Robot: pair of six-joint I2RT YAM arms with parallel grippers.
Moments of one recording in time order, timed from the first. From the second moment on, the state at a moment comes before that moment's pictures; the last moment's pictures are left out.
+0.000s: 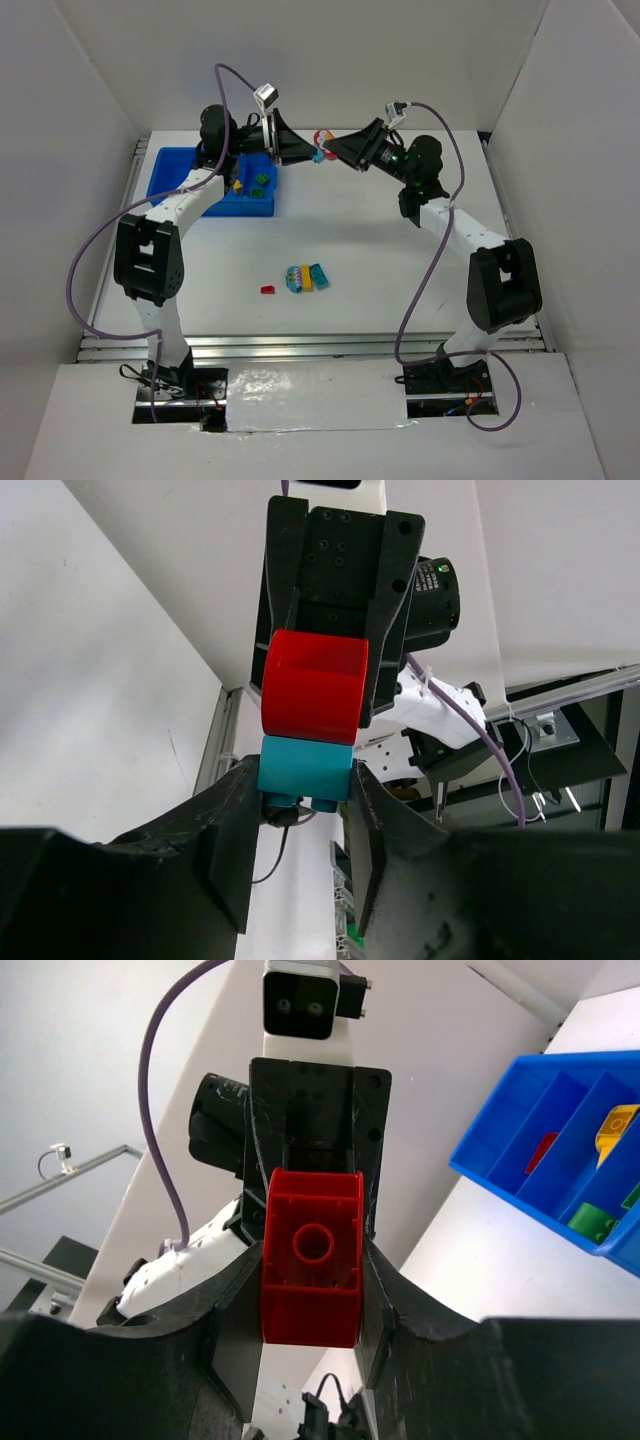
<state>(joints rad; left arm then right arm) -0.25 1.91 1.57 0.57 1.19 -1.34 0.29 1.63 1.17 0.75 -0.69 1.22</state>
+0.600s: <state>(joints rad) -0.18 1.87 1.55 0.33 1.21 -1.12 0.26 1.64 1.17 0.69 -0.74 1.19</state>
